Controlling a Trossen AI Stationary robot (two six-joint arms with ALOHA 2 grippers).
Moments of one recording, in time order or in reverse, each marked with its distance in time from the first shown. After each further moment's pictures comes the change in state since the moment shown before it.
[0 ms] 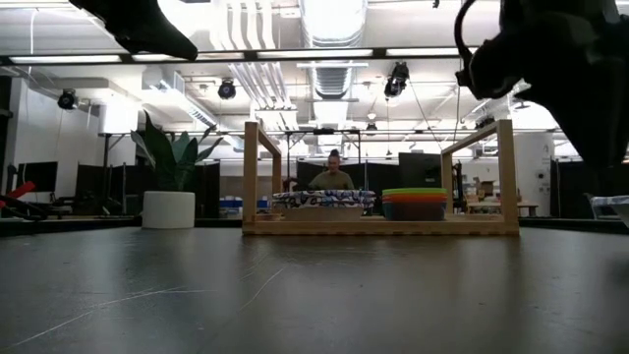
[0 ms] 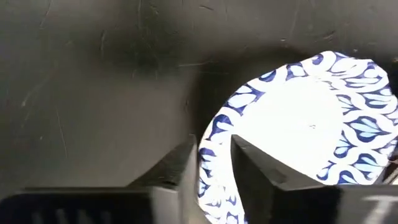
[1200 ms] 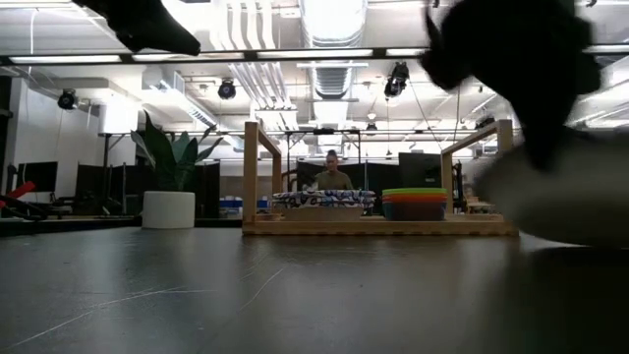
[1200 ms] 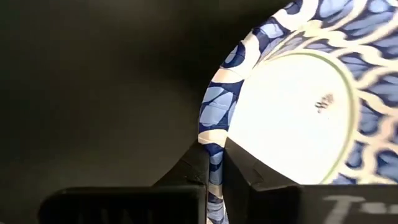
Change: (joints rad) left arm 0.000 0.000 0.000 0.033 -0.004 0.003; right arm -0.011 0.000 -0.003 0.220 0.043 -0.209
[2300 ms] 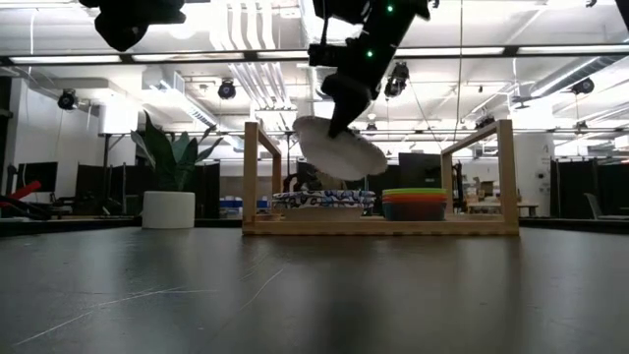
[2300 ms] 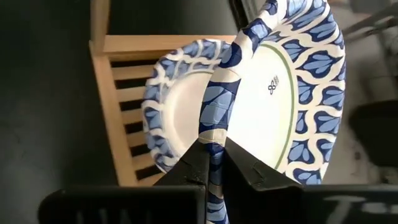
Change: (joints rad) left arm -0.216 0.001 -0.060 0.168 -0.003 -0.238; right arm -0.510 0.000 0.155 0.402 0.527 -1.362
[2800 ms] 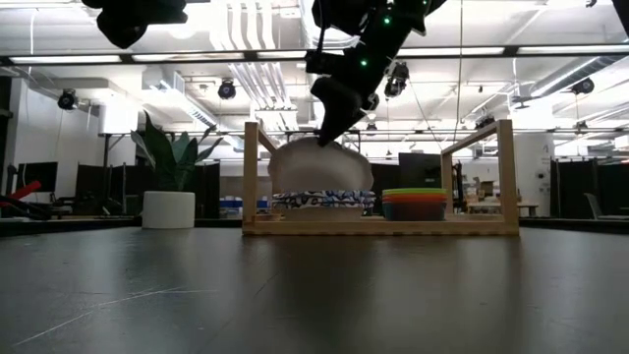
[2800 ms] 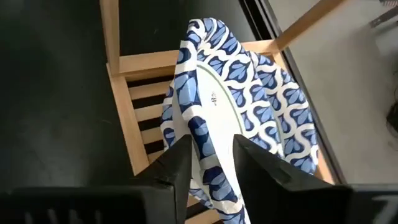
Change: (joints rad) left arm 0.000 0.000 0.000 0.006 -0.027 0.052; right arm -0.034 0.007 -0.049 0.118 -0.090 0.063
